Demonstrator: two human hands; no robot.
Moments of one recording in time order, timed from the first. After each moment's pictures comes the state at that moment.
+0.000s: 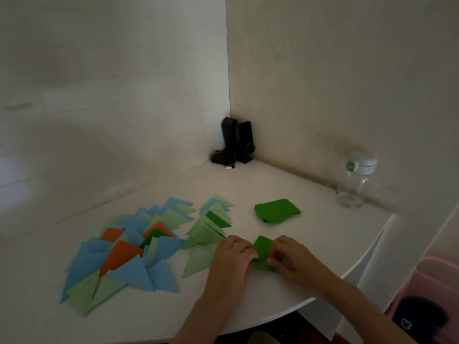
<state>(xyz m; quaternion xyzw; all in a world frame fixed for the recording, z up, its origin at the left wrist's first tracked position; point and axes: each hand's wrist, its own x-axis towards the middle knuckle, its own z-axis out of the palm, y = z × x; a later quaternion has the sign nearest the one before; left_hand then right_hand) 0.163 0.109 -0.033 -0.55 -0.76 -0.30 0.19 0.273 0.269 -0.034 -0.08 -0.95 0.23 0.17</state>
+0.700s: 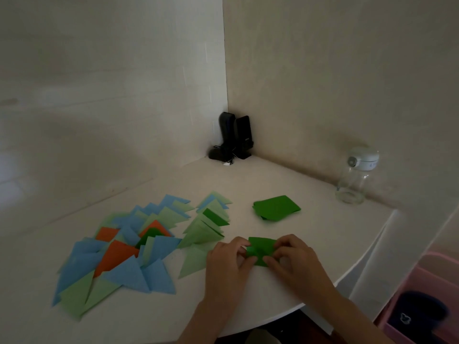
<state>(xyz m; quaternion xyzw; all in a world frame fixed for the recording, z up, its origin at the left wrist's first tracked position) 0.167 0.111 -0.035 -0.42 -0.80 -0.42 0.06 0.275 0.257 -0.051 -0.18 -0.91 0.22 0.30</state>
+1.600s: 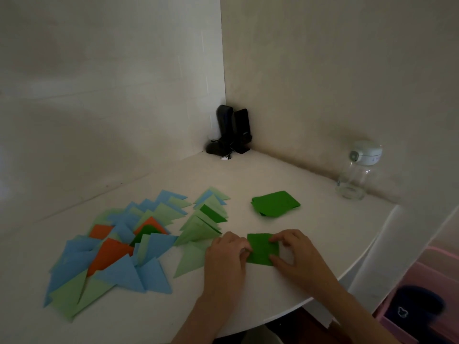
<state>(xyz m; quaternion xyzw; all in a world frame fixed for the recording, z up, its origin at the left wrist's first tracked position) 0.162 0.118 -0.039 -0.44 -0.81 -0.37 0.10 0.278 0.263 -0.043 -0.19 -0.90 0.30 0.25</state>
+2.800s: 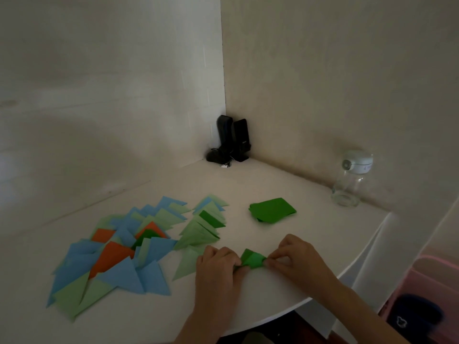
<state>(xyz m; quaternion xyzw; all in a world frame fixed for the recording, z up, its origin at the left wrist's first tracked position) 0.173 0.099 -0.042 -0.42 -0.84 -0.32 0.16 0.282 0.270 -0.026 -0.17 -0.94 0.25 0.18</state>
